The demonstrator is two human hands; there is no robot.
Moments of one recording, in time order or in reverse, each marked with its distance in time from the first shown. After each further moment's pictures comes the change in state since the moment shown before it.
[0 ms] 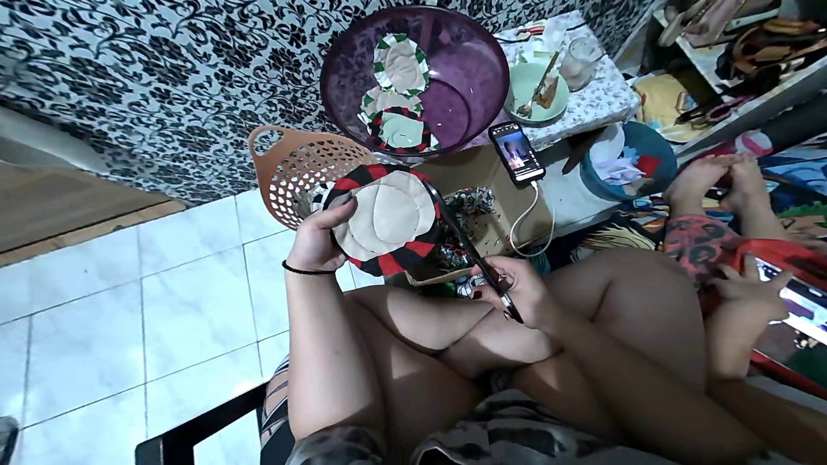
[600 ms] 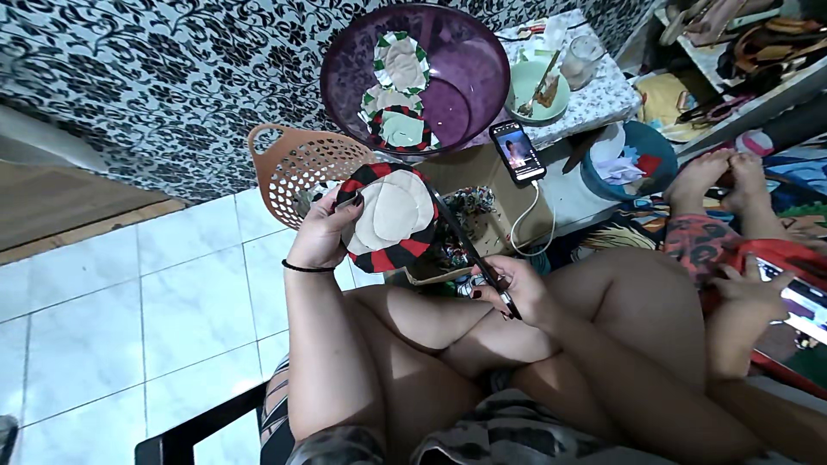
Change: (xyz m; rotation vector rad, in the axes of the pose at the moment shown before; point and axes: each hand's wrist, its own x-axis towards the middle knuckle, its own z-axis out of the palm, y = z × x) left_hand 0.008 -0.003 -0.004 0.263 -0.048 0.160; right_hand 0.001 0.004 0.000 0.014 -0.005 0.019
